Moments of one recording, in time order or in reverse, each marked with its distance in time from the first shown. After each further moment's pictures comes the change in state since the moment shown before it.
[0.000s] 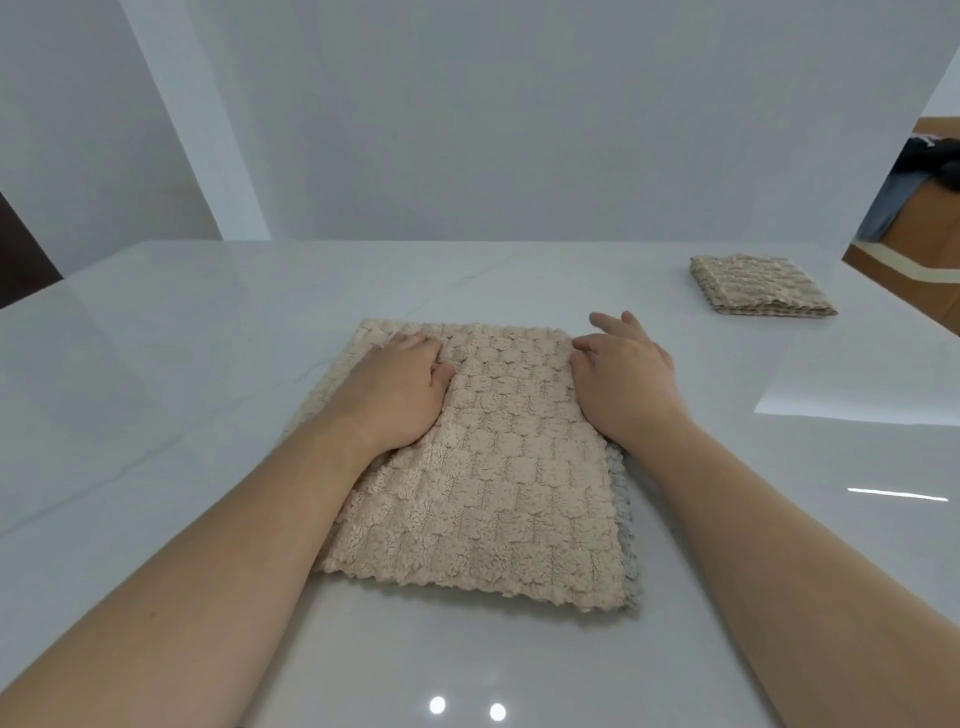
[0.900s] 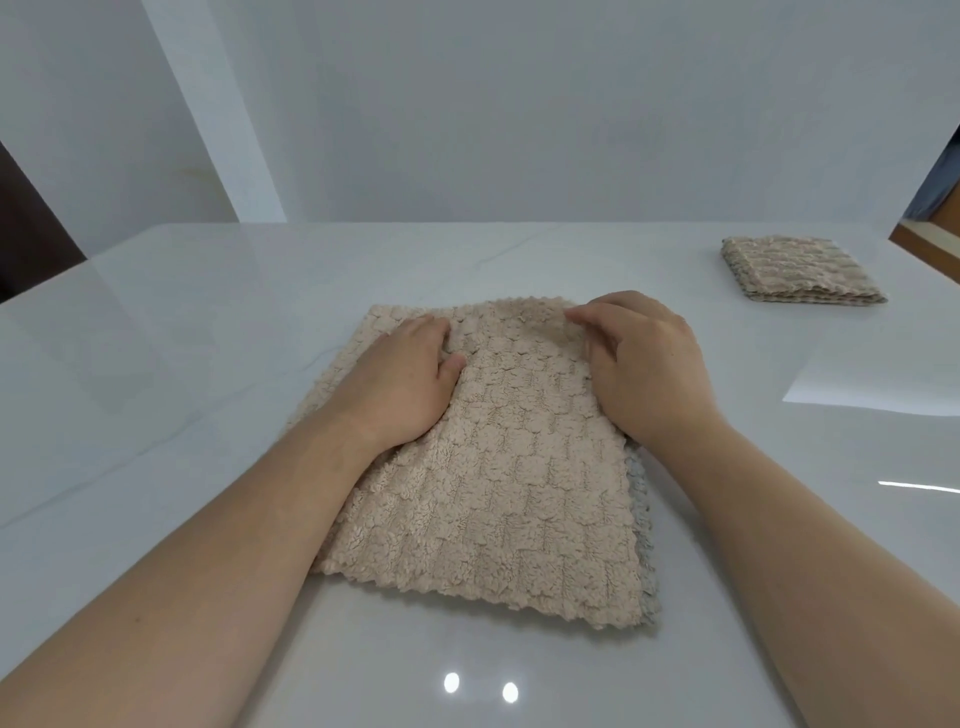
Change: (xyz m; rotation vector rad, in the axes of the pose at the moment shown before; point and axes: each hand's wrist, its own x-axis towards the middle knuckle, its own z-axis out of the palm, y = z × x) left_hand -0.003 0.001 -0.002 -0.058 0.059 -0.027; right_hand 0.001 0.001 0.002 0.228 0.367 -0.346
